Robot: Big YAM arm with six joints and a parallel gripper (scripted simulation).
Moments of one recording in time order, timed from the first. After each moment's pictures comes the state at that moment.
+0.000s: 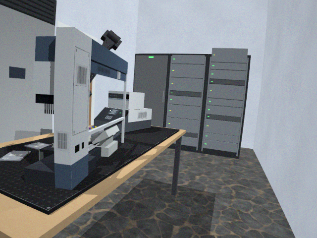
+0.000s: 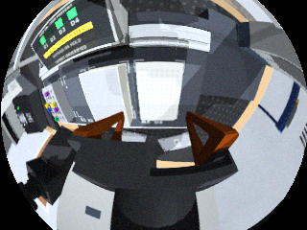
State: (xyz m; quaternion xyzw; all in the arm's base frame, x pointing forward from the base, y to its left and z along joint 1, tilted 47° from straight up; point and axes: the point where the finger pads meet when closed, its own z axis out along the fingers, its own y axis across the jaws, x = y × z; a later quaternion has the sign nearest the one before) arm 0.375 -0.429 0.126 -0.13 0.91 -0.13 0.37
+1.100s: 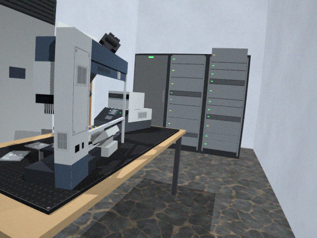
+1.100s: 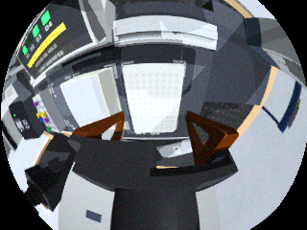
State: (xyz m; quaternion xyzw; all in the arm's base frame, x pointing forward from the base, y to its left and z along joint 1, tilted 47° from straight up) arm 0.404 -0.442 0.103 -0.12 0.91 -0.13 0.37
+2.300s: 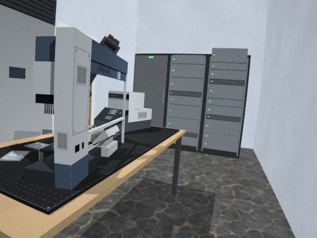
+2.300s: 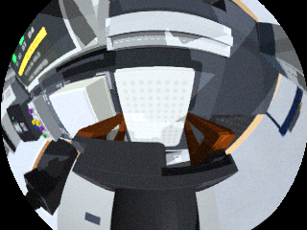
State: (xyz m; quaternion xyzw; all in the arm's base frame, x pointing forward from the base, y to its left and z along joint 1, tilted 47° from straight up) arm 0.431 -0.443 0.087 -0.13 0.91 -0.13 0.38
